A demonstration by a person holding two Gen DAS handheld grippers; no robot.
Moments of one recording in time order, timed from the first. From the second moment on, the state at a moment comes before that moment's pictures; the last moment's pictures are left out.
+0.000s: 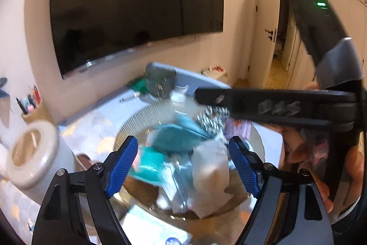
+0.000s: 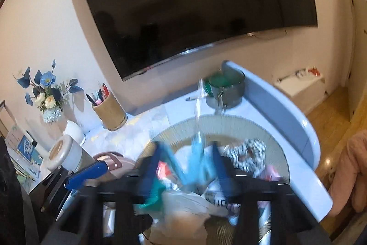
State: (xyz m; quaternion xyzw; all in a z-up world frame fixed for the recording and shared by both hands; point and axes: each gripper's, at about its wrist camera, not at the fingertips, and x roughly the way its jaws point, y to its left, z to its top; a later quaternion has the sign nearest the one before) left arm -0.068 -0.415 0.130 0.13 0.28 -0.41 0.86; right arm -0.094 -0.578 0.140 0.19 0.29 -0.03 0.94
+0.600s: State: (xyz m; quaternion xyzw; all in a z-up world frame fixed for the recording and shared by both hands) left arm -0.111 -0.165 0.189 0.07 0.25 -0.32 0.91; right arm -0.219 -0.530 0.115 0.24 0.24 0.00 0.94
